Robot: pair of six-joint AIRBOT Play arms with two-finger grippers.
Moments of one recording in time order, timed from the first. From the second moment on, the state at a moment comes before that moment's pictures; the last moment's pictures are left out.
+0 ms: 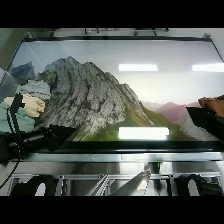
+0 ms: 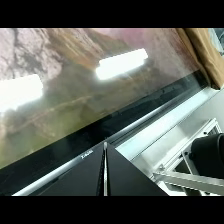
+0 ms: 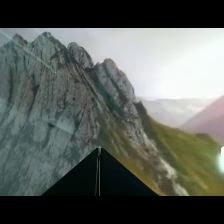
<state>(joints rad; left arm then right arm) 0.04 -0.39 0.50 -2.54 1.23 2.01 -0.25 -0.30 0.52 -0.83 0.93 1.38</state>
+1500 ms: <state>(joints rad) 0.39 -1.84 1.74 -2.01 1.18 1.98 -0.25 -0.30 0.52 -0.85 0.92 1.23</state>
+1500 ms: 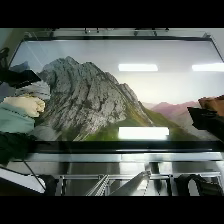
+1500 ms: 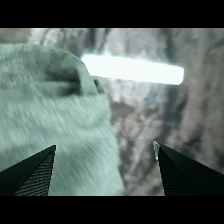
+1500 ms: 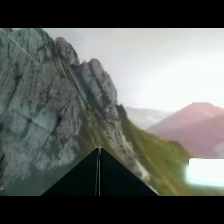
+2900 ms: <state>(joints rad) 0.05 -2.01 2.00 -1.77 1.34 1.96 -0.25 -0.30 0.52 -0.76 0.90 1.22</state>
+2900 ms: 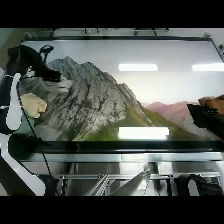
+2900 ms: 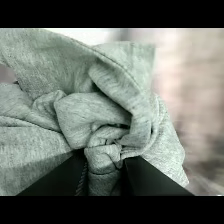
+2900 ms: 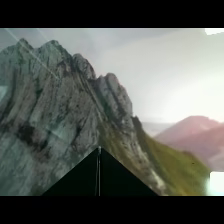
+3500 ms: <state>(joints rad) -0.55 -1.90 1.73 -2.10 1.35 2.02 -0.25 -0.30 0.52 -0.76 0.91 1.22</state>
